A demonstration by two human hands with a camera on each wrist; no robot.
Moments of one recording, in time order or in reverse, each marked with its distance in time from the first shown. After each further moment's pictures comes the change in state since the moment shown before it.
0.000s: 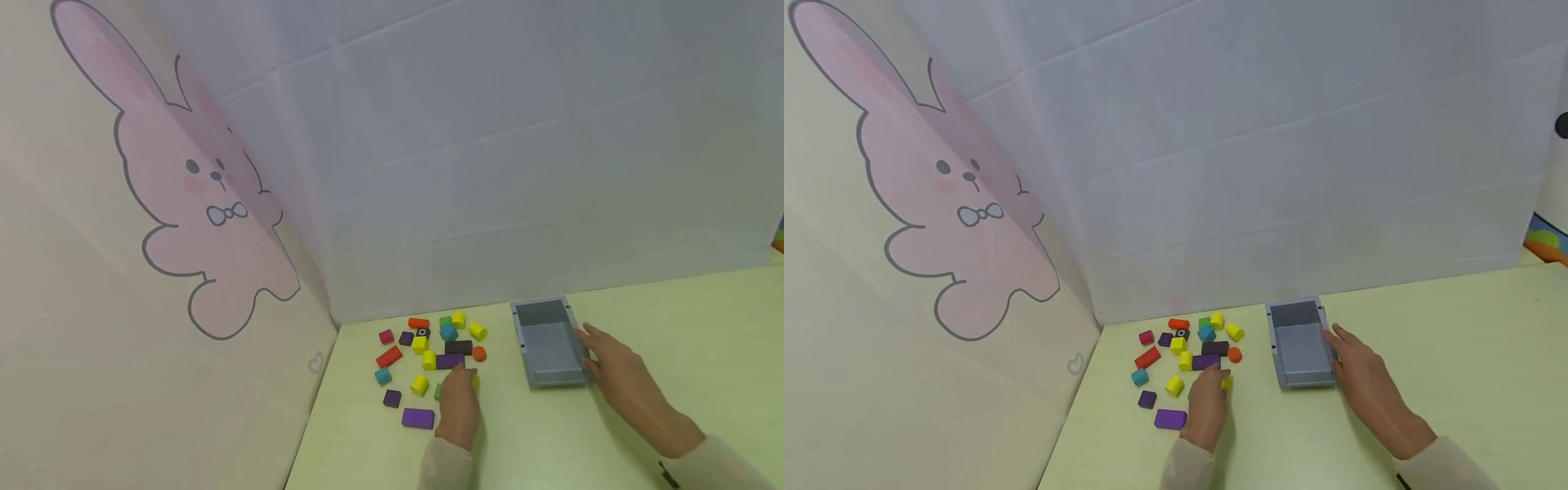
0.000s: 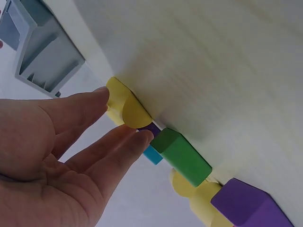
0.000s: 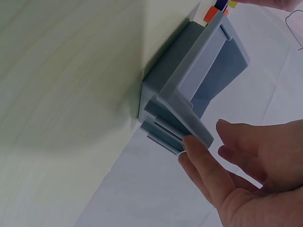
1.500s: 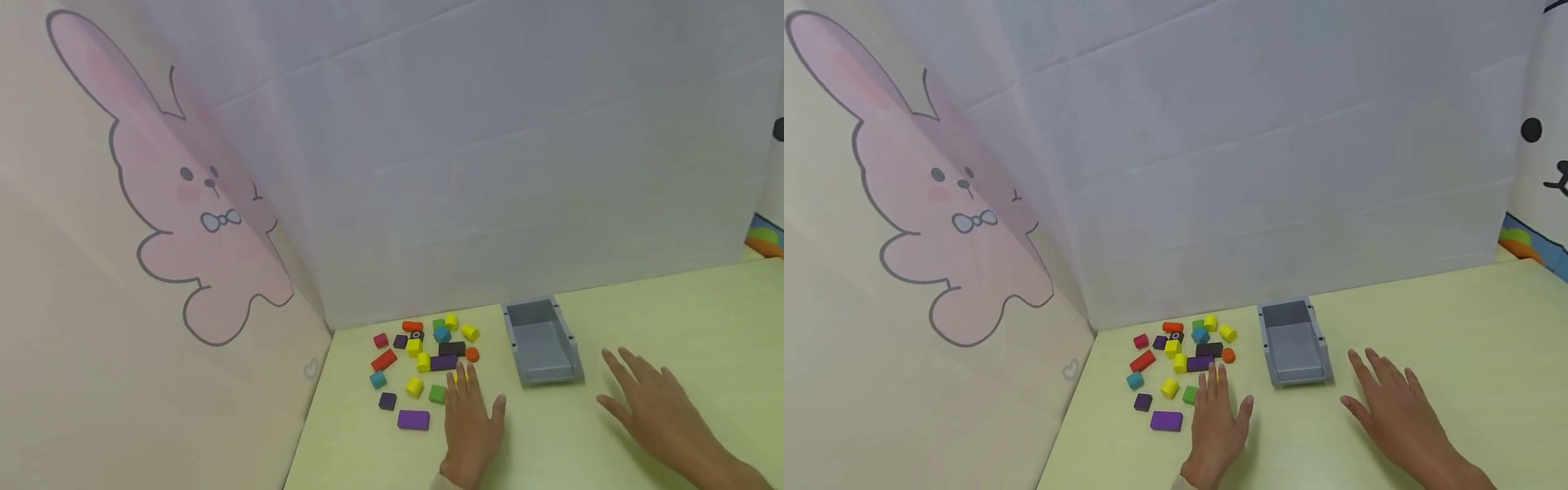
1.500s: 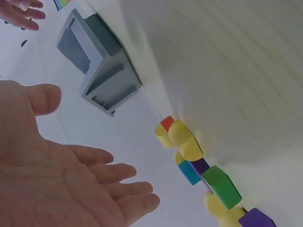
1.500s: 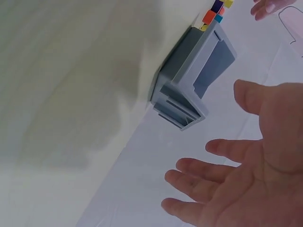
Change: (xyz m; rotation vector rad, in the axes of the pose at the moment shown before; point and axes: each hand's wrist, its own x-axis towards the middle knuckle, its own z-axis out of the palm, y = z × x) left_hand -0.054 0.018 0.001 0.058 0.028 0.098; right_hand -0.062 0.013 -0.026 -0.222 -0.099 0.015
